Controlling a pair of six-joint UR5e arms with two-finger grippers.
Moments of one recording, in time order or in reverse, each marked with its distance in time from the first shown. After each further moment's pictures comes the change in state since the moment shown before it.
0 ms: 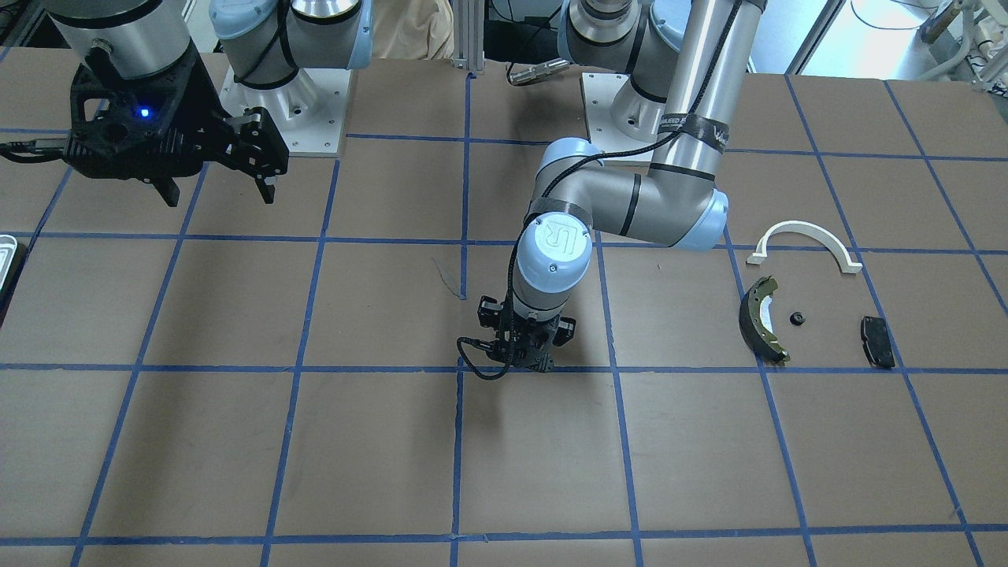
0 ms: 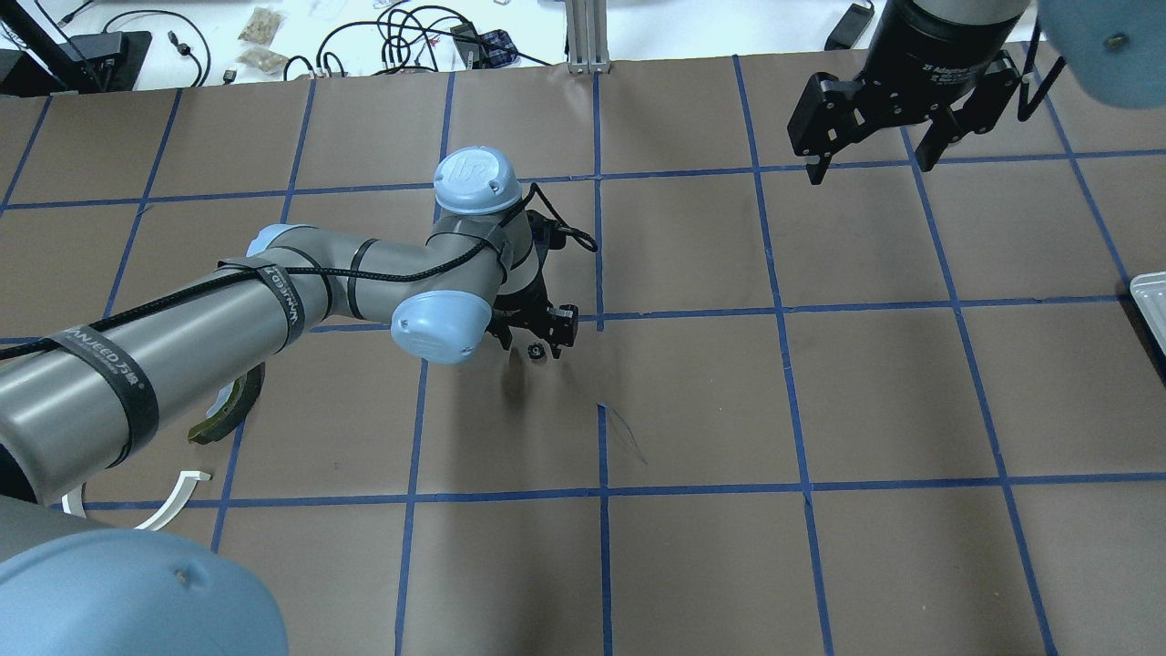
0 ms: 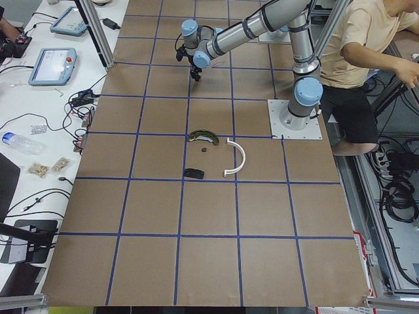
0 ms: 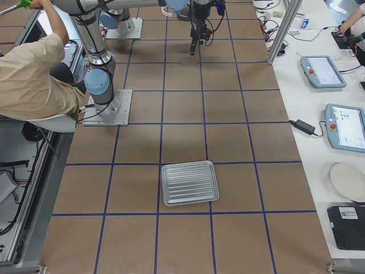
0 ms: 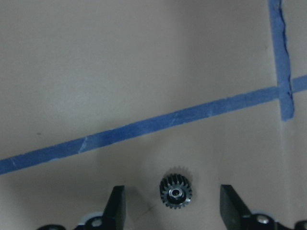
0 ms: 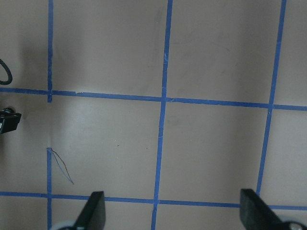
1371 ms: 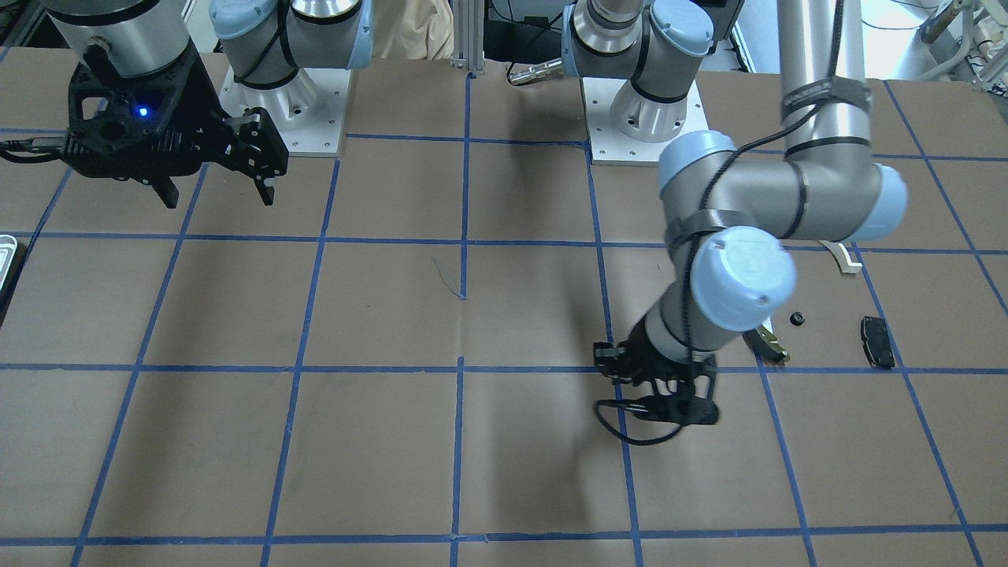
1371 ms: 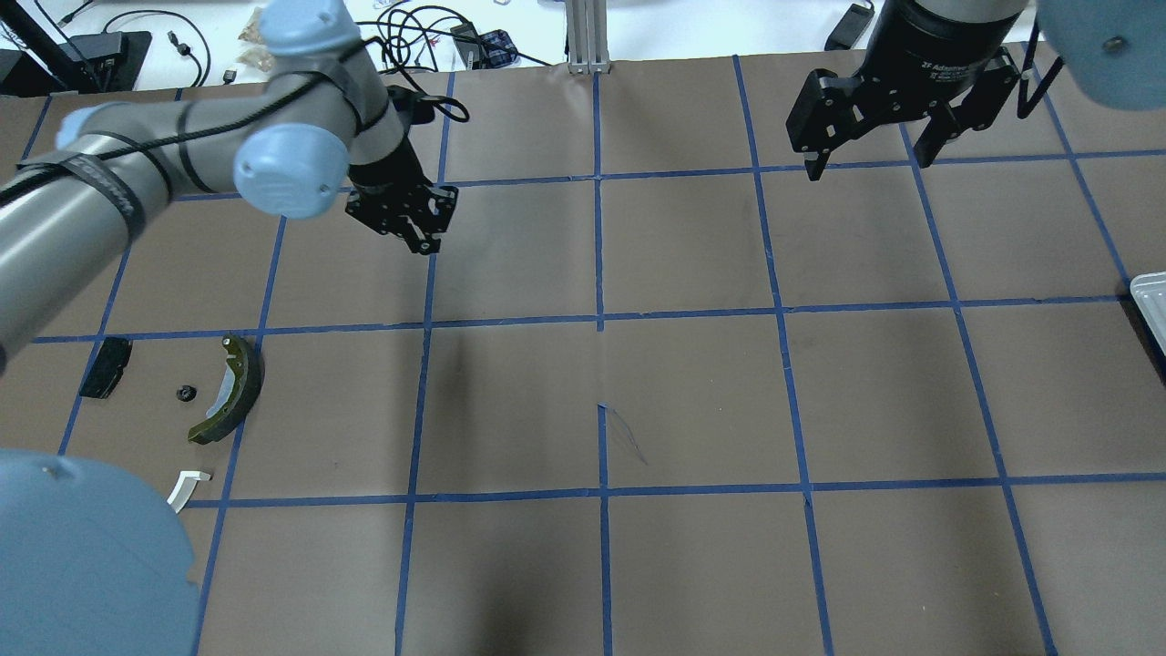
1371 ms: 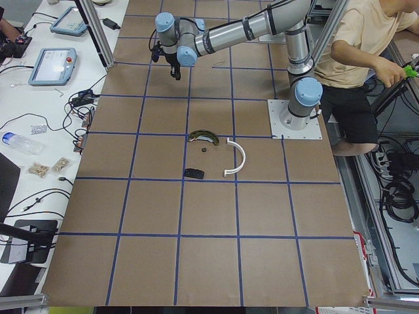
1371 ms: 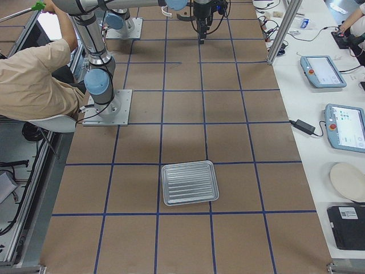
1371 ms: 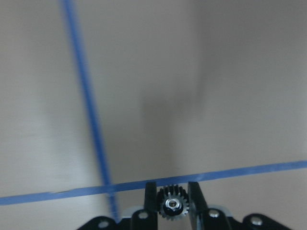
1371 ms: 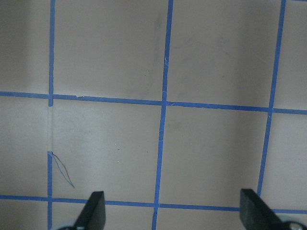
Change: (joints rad) left arm 0.293 0.053 0.283 -0.312 0.011 0.083; right arm 0.000 0.000 0.000 -0.014 0.002 0.000
